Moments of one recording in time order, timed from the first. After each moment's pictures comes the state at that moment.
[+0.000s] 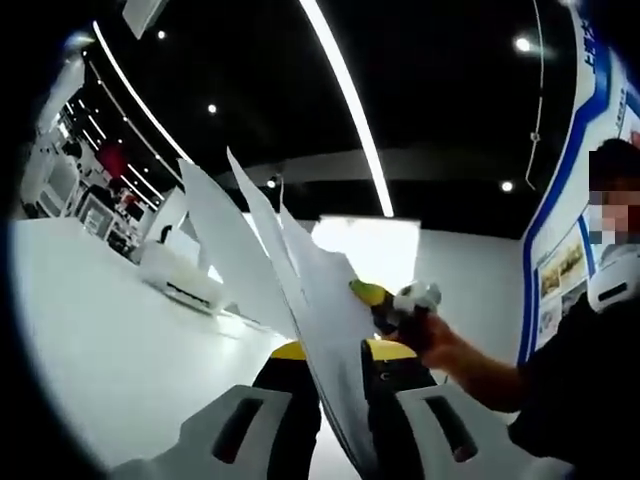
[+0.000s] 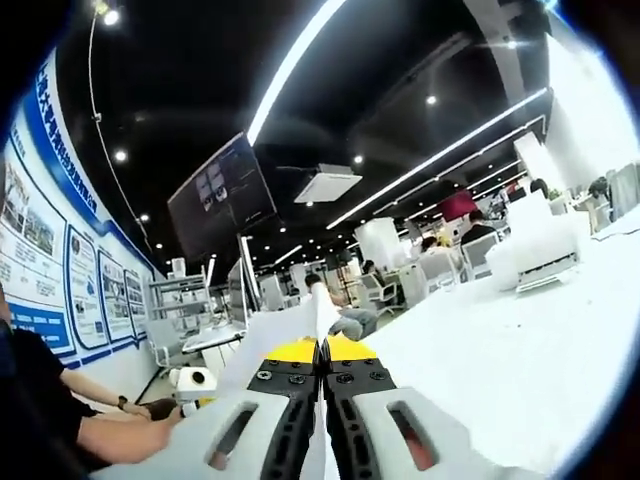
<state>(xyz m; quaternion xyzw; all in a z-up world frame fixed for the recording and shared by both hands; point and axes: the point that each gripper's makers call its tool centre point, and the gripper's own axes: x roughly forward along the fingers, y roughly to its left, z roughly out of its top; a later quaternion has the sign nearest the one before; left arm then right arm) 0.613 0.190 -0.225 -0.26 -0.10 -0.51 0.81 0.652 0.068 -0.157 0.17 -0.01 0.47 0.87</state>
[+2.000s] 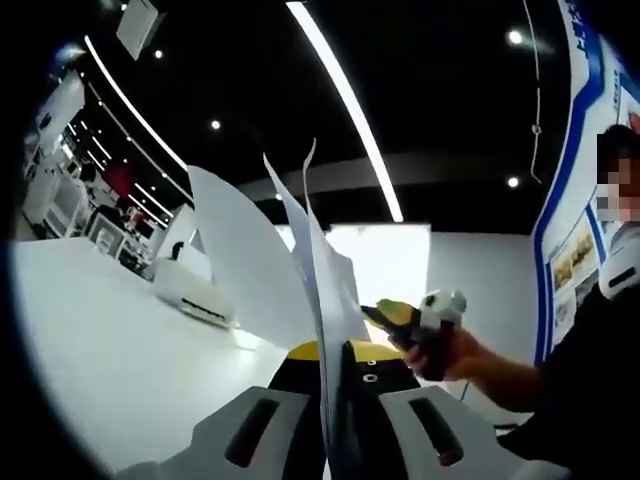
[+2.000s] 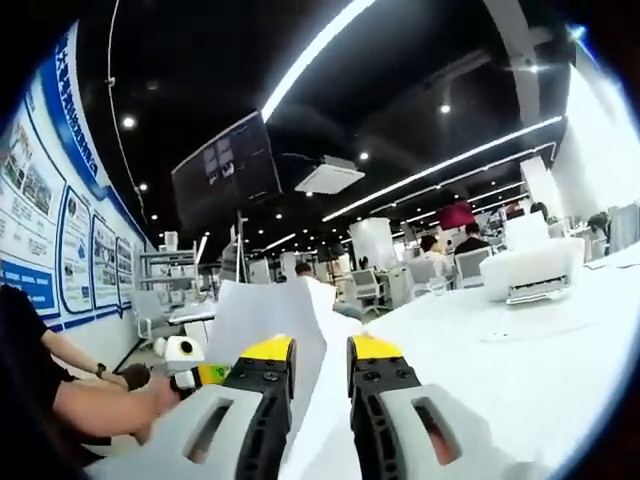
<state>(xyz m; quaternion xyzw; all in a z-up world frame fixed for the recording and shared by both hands) 0.621 0.204 -0.224 -0.24 -0.13 -0.48 0.83 0.641 0.067 -0.174 0.09 -0.02 0.45 0.89</state>
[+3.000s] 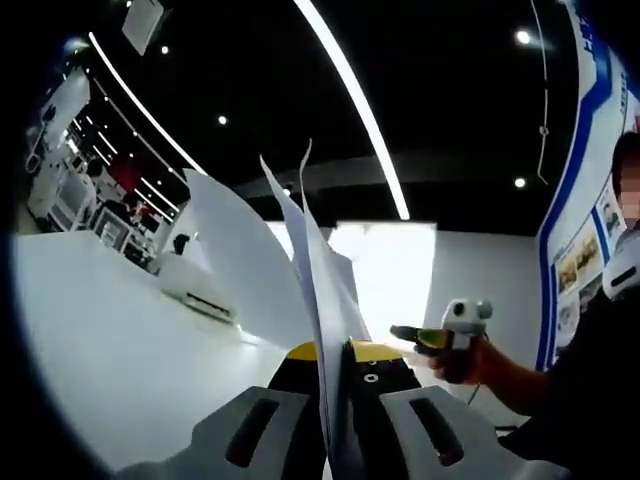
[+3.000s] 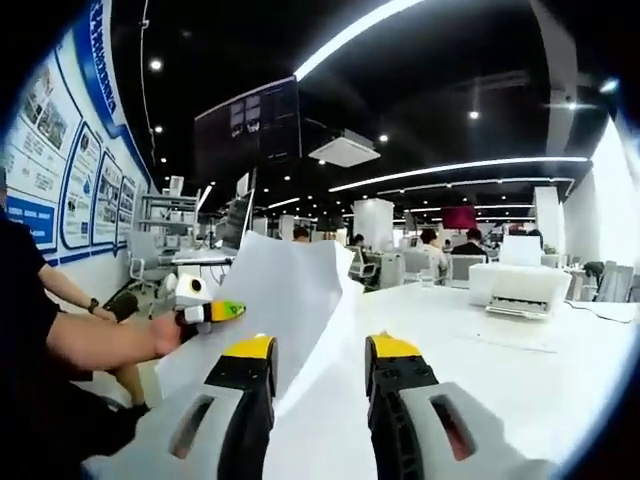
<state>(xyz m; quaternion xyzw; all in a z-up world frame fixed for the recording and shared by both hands) 0.623 0.204 -0.228 -0.25 -0.11 -0.48 0.84 0.606 0.039 -0.206 -0.02 0.00 0.45 0.89</state>
